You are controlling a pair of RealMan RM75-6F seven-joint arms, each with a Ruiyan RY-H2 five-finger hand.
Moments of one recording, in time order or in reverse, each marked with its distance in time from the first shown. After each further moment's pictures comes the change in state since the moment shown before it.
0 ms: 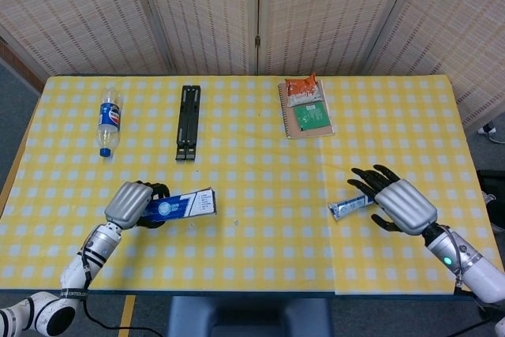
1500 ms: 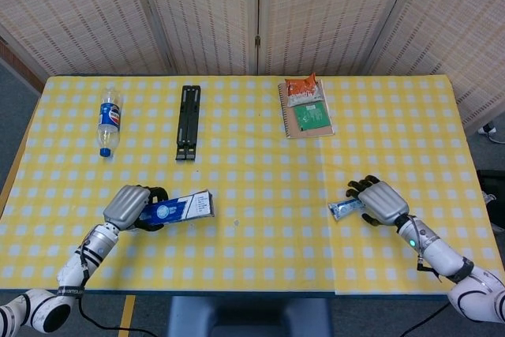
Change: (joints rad) left arm -0.005 -0.003 0.022 0.087 0.061 -0.050 -0.183; right arm 0.108 -0.385 -0.081 0.457 0.101 -0.150 0.010
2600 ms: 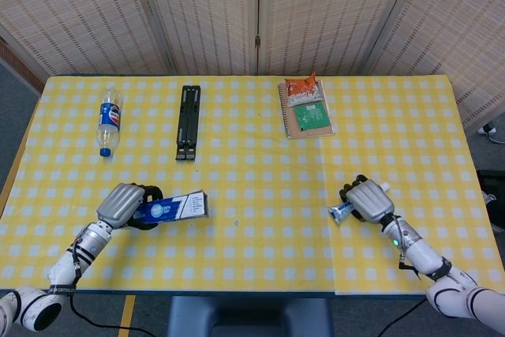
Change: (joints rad) left arm -0.002 0.029 0.022 0.044 0.069 0.014 -0.082; right arm -0.005 -0.160 0.013 0.134 0.042 0.087 -0.097
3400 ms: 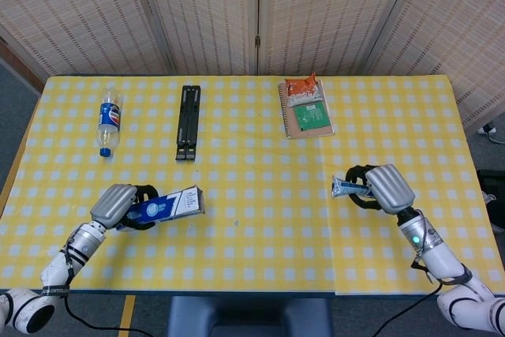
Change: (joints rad) left arm 0.012 0.036 -0.001 -0.021 -0.003 -0.001 -0.162; right arm -0.070 0.168 0.092 -0.270 0.034 0.246 0.317
